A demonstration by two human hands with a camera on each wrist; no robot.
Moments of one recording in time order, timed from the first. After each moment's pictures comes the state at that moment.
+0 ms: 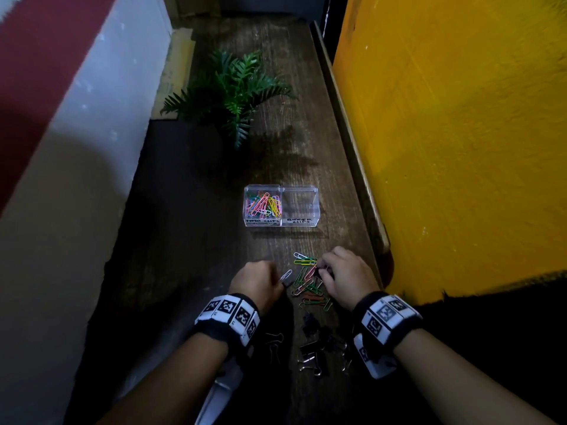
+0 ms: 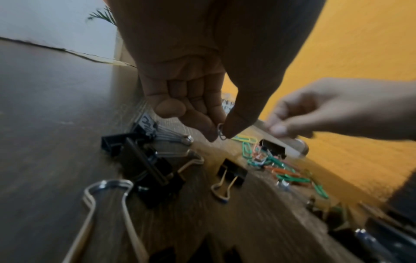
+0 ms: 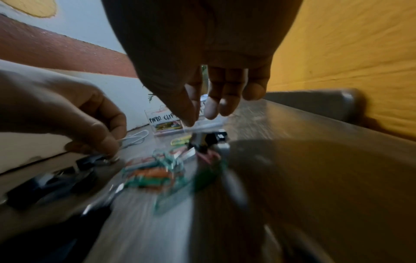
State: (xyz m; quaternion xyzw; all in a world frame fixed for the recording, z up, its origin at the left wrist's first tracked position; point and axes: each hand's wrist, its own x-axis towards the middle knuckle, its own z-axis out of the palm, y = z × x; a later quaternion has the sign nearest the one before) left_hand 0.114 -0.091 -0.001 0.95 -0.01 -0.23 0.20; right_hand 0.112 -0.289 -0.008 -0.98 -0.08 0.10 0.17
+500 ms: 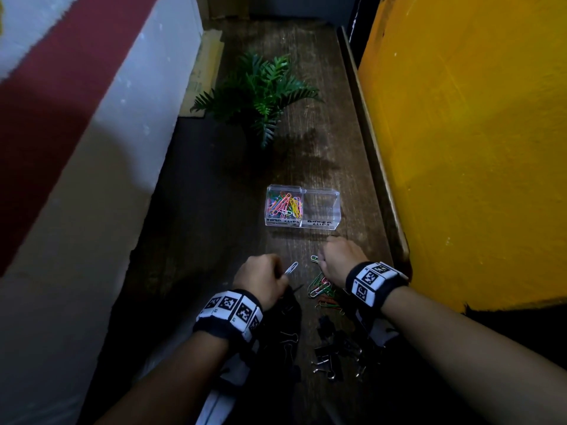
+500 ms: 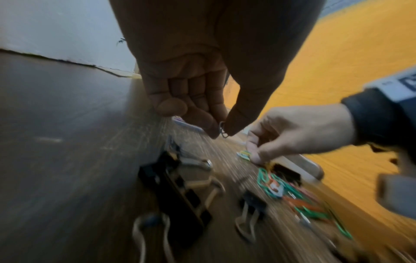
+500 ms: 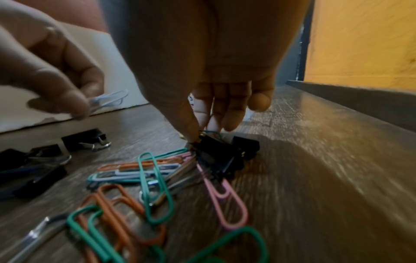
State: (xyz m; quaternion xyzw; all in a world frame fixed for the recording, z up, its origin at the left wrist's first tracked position) left_hand 0.114 -0.063 0.000 0.95 0.02 -0.17 0.26; right_hand 0.163 -0.247 0.000 -0.97 -0.14 0.21 0.03
